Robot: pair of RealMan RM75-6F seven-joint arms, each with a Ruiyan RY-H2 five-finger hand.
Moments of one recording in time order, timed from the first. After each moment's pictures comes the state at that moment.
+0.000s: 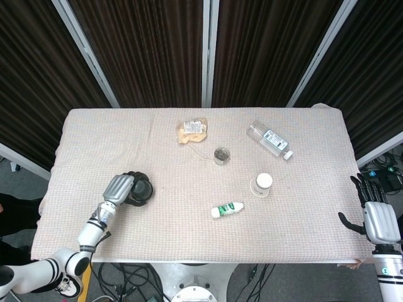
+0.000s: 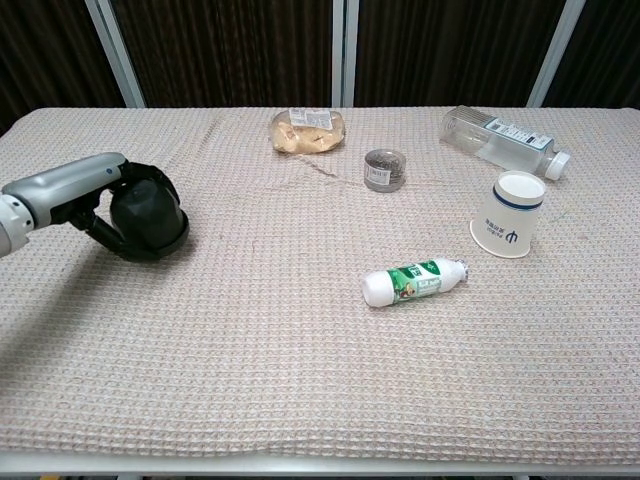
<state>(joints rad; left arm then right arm) -0.60 -1.70 -0.09 -1.11 1.33 0.99 -0.21 0.11 -1.20 0.09 -1.41 -1.45 1.42 0.22</state>
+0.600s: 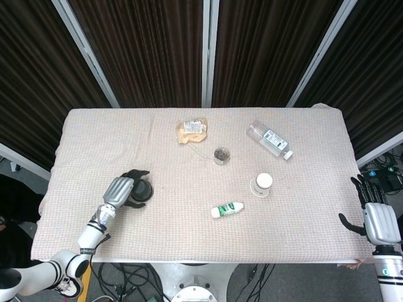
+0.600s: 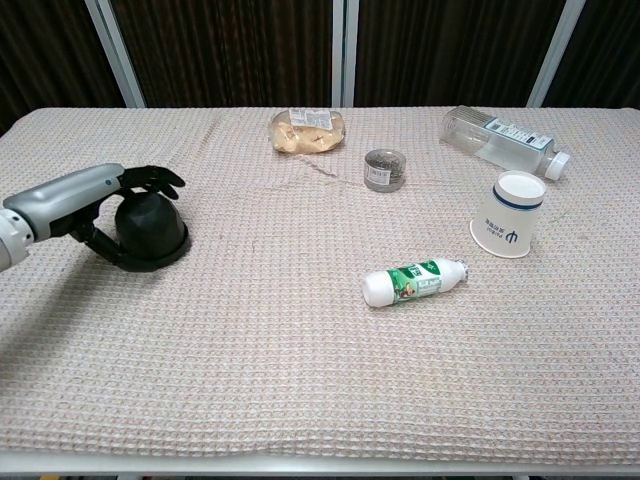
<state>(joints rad) -0.58 -1.74 -0.07 -1.02 1.40 1.03 -0.28 0.11 -1.21 0.09 -1.40 -1.46 1.42 0.23</state>
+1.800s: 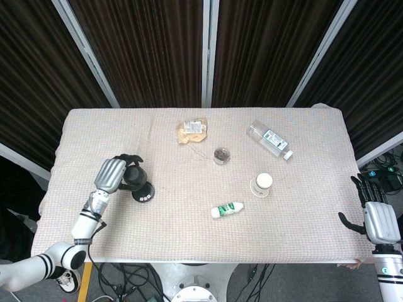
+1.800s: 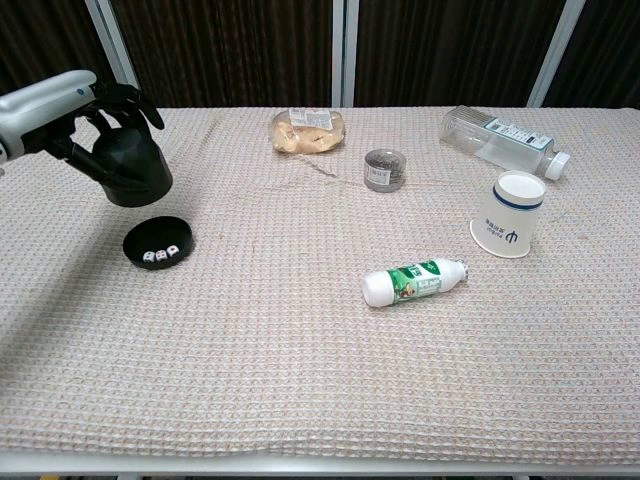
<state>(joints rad) -0.59 -1.60 -0.19 -1.22 1.33 1.08 -0.14 0.11 -1.21 0.09 -1.40 -1.45 1.41 0.23</state>
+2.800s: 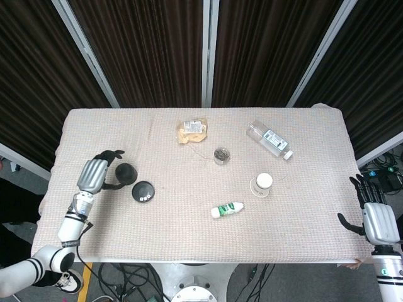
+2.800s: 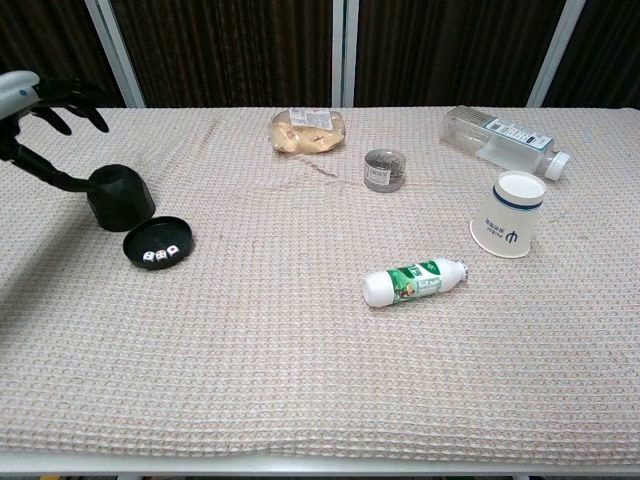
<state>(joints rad) -0.53 -1.57 -0.17 -1.18 1.32 1.14 -0.18 0.11 -1.21 0.09 -1.41 -1.46 1.43 0.22</state>
